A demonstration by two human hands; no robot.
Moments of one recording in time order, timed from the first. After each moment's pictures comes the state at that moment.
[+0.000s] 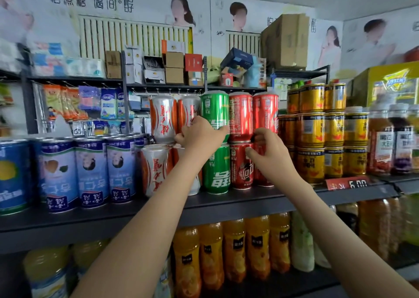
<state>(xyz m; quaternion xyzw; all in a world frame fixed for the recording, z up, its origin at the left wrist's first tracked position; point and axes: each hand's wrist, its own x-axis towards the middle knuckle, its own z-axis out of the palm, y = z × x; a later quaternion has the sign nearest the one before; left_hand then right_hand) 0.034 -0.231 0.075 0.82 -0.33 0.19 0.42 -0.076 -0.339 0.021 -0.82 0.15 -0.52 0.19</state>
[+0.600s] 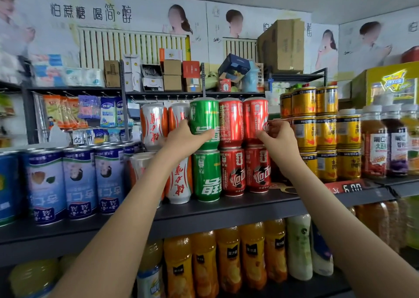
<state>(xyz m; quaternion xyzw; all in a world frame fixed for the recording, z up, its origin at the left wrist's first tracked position) 0.051 -0.209 0.081 0.76 -0.44 0.06 0.47 -0.082 -0.384 0.051 -0.72 0.22 -0.56 0.35</state>
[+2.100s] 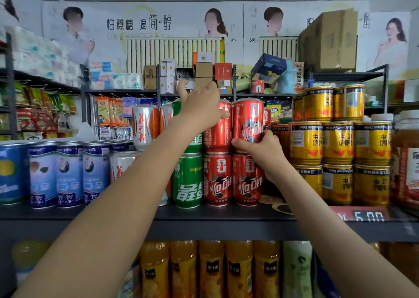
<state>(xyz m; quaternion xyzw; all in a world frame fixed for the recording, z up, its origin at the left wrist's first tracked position) -0.006 -0.297 0.145 0.81 -0.35 0.43 0.17 -0.061 -0.437 0.057 -0.75 0.13 -0.43 0.49</state>
